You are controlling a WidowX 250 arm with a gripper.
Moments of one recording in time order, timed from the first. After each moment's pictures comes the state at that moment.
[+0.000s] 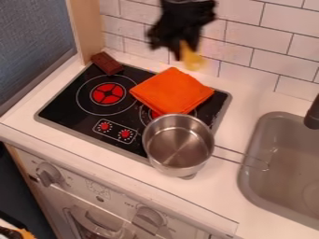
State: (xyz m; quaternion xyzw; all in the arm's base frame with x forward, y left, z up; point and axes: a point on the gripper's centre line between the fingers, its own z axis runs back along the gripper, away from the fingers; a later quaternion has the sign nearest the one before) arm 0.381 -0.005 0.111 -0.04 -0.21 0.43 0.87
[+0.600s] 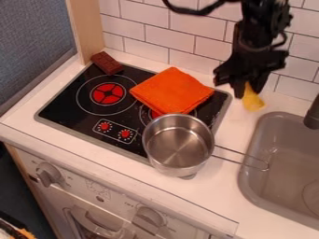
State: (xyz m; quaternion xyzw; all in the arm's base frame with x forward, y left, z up) arm 0.408 -0.086 0.046 -0.04 -0.17 0.34 0.92
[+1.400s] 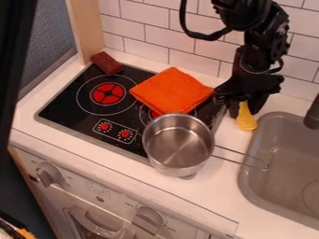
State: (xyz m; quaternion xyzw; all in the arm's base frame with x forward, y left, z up) arm 0.410 -0.090 0.008 -0.01 -0.13 0.33 0.94
